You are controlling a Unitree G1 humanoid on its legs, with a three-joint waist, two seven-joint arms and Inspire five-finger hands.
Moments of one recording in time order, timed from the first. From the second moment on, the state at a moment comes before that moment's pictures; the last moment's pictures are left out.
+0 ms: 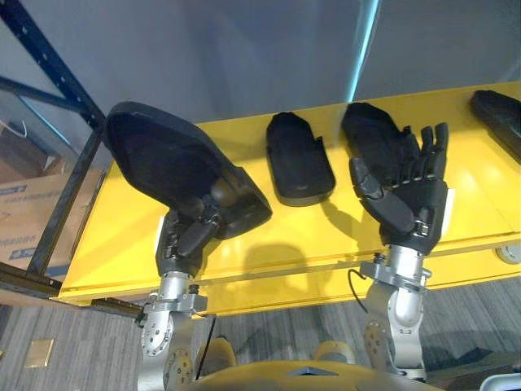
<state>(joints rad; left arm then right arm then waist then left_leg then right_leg) 0.40 0.00 -0.02 -0.21 -0.48 -0.29 -0.13 0.21 0.05 0.08 -0.27 0.25 -0.51 -0.18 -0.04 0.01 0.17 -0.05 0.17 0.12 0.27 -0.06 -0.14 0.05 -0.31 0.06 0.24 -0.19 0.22</state>
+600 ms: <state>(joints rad) 0.30 0.05 -0.02 -0.37 -0.22 -0.29 0.02 0.17 -0.09 -0.03 -0.38 0.08 -0.52 -0.26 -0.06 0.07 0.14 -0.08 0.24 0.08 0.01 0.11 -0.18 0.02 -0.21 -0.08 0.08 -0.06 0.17</state>
